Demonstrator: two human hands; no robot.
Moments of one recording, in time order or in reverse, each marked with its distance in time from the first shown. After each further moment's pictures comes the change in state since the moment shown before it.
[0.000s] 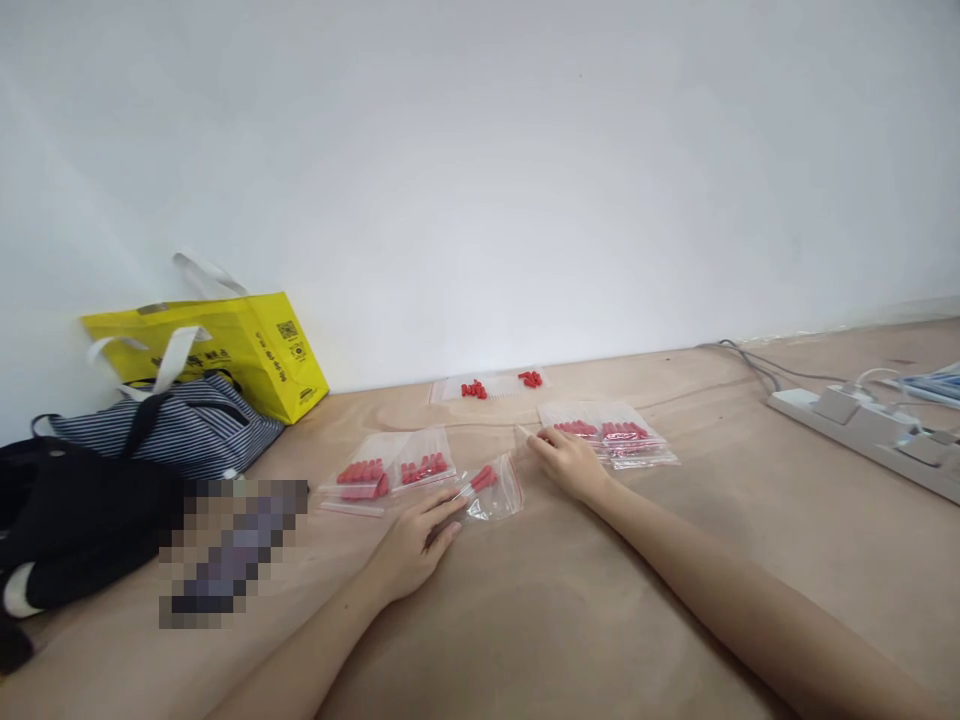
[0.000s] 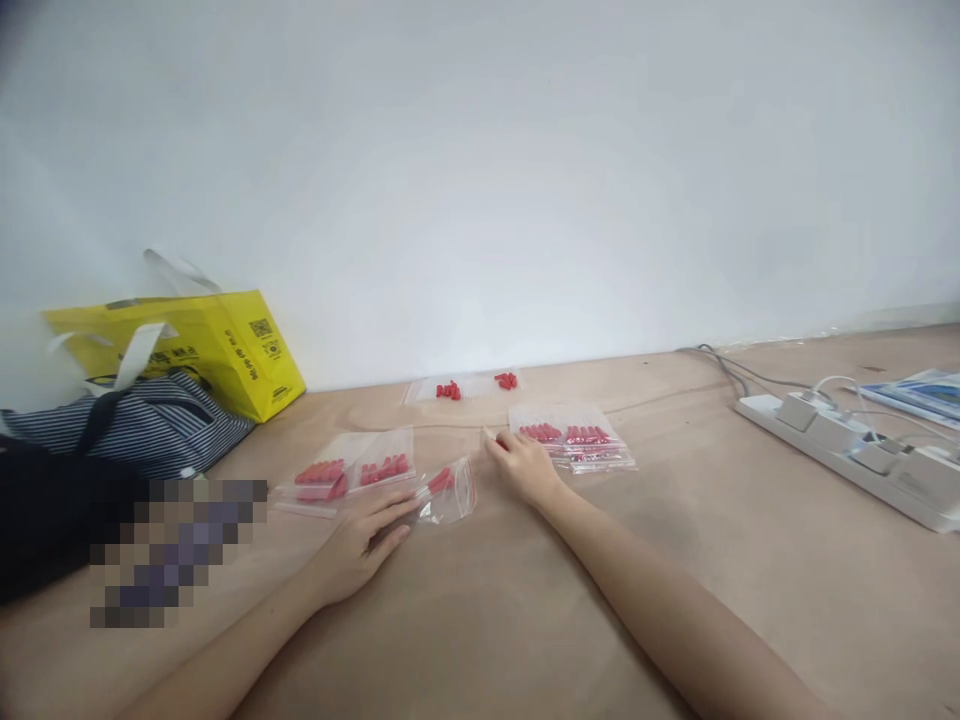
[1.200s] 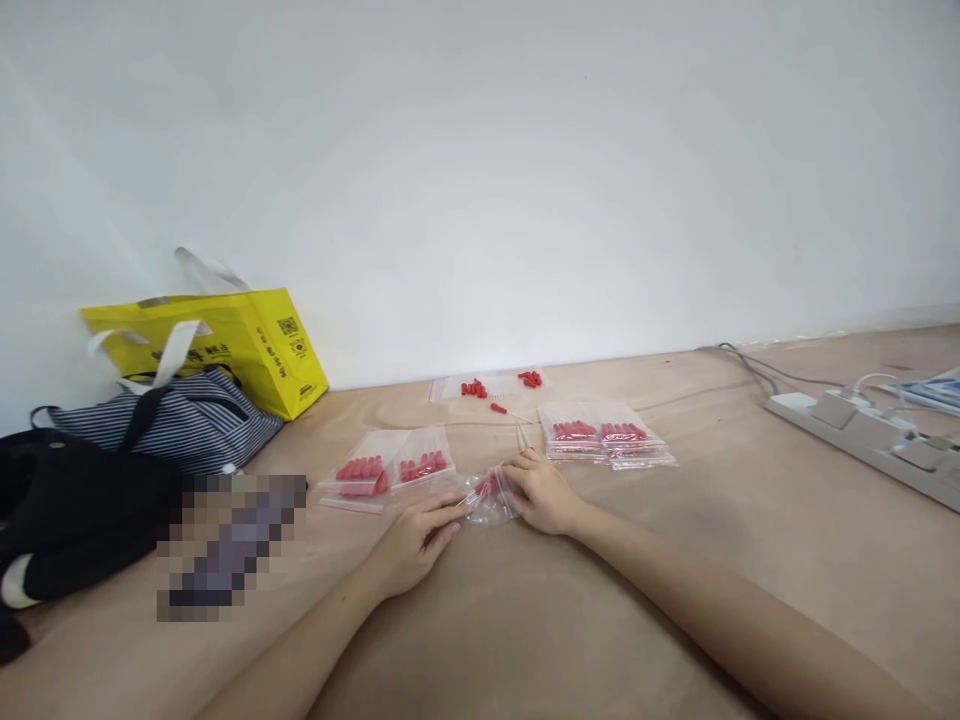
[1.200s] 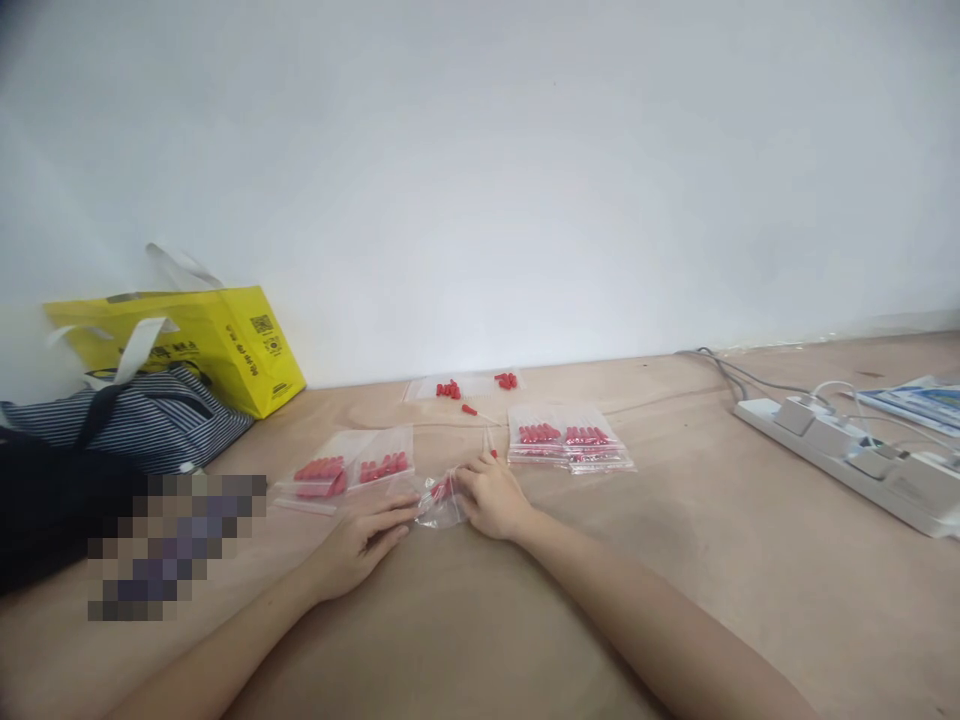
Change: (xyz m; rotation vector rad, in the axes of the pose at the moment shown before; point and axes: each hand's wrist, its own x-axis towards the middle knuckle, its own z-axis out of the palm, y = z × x) left_hand 0.000 -0.003 0.003 -0.084 -0.070 0.029; right_hand -0.001 -0.046 -0.004 0.317 -0.259 -0.080
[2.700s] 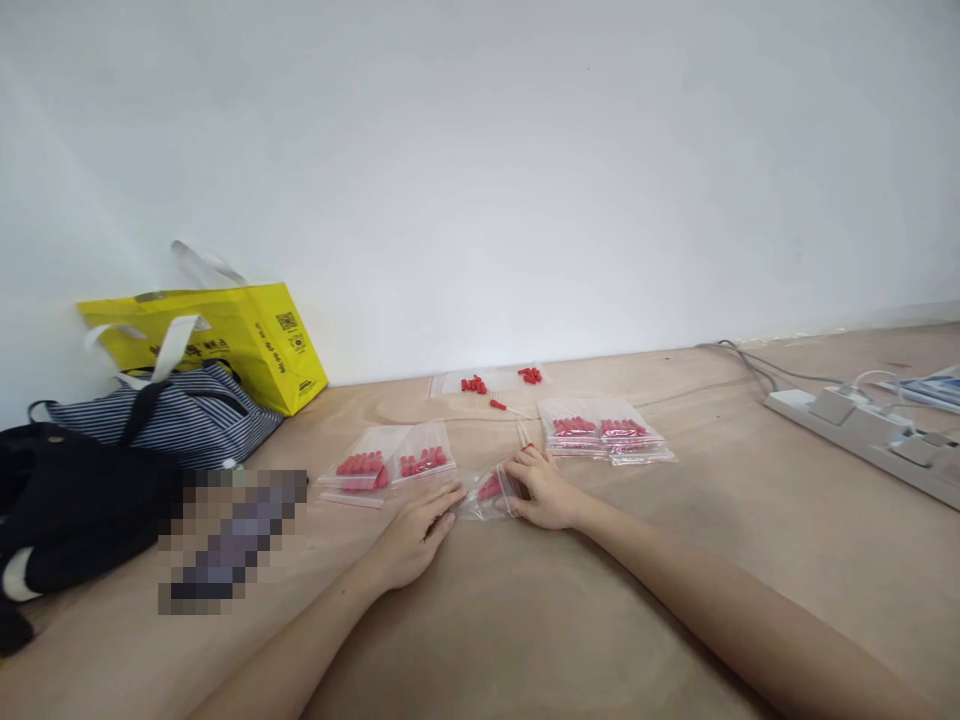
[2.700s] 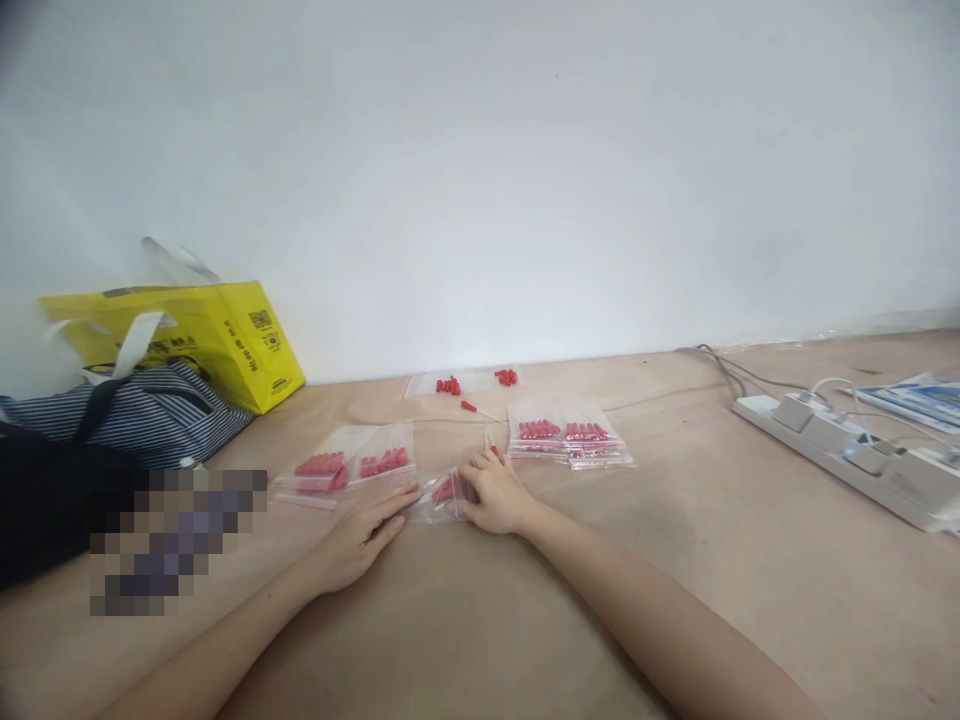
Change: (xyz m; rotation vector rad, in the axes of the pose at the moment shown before) left_hand 0.001 0.002 -0.002 -0.004 -0.091 -0.143; right_hand -0.002 -0.002 -0.007 0.023 -0.086 0.091
